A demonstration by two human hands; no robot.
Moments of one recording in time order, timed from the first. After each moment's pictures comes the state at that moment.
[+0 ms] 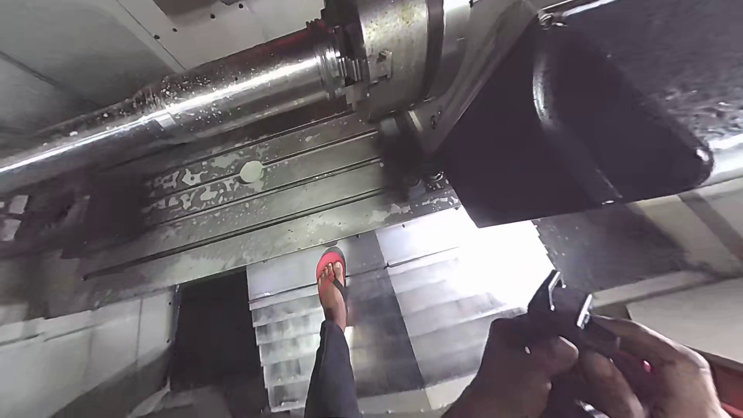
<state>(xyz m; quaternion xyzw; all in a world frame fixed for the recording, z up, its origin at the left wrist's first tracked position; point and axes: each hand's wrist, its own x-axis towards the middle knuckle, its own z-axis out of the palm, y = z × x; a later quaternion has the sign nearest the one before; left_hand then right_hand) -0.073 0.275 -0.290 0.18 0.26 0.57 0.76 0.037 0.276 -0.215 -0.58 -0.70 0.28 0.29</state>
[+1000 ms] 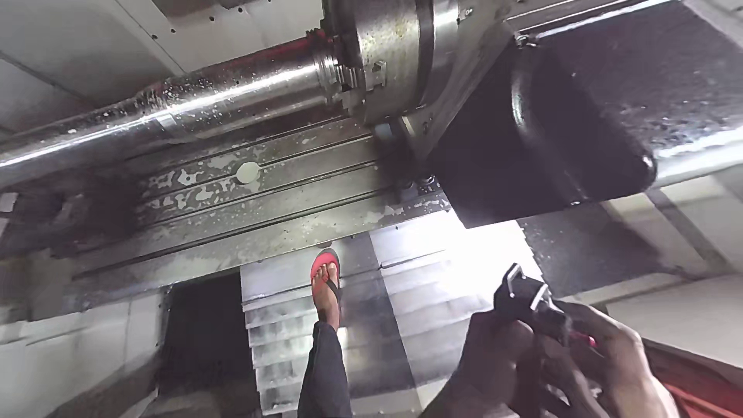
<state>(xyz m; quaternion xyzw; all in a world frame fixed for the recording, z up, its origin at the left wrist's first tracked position) -0.079 0.271 -0.290 0.18 0.29 0.56 0.75 0.029 0.273 -0.206 -0.62 -0.68 0.31 0.26</state>
